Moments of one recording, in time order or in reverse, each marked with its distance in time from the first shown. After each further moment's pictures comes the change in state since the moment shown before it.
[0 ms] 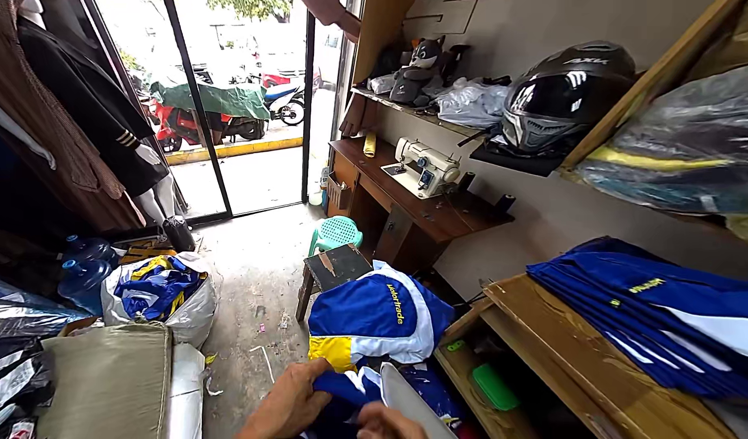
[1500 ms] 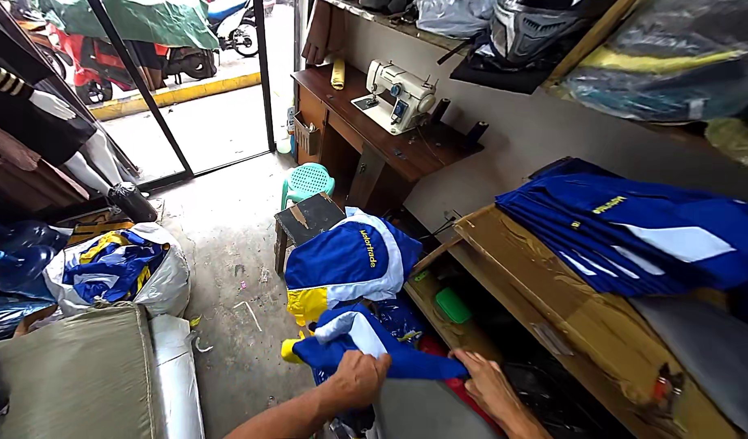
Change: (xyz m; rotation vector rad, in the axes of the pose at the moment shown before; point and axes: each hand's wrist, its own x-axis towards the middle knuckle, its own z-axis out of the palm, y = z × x) left_hand 0.093 0.002 0.182 0.307 -0.649 -0.031; right_hand -0.109 0.194 -0.159 -0.857 0.057 0.586
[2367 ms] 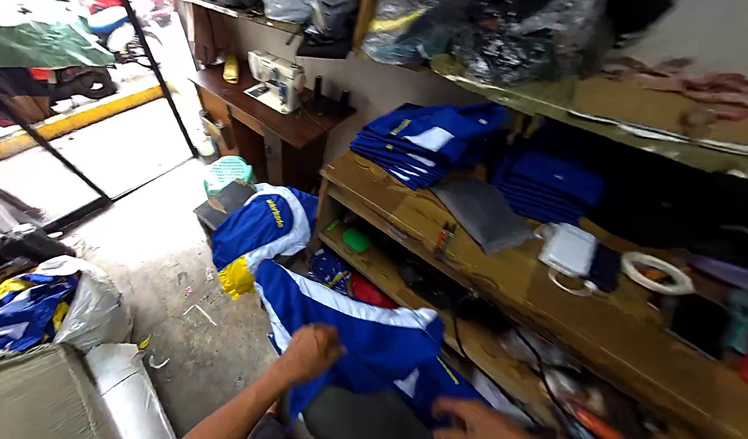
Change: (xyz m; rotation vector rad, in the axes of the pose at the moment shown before) left_hand -0.006 0.125 0.109 0.020 0.038 0.199; right_hand -0.324 0.071 -0.036 0.452 -0.479 0.199
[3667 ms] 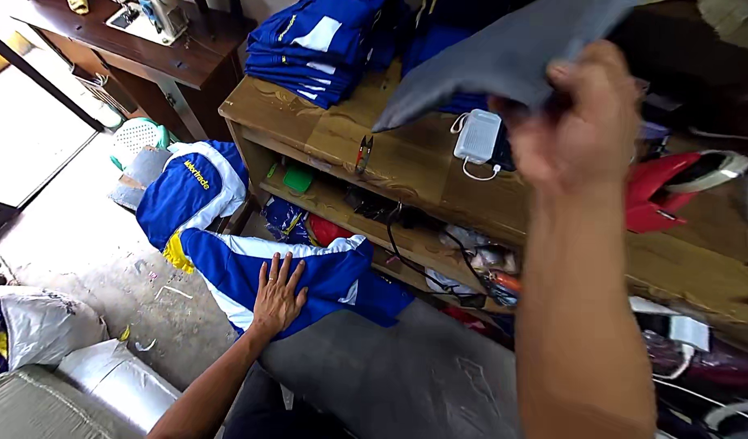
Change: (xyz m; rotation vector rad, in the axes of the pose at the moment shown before) left_hand 0.059 -0.012 0.113 0.595 0.343 0.064; right_hand -0.040 -0.047 -0.265 0.948 1.269 -0.657
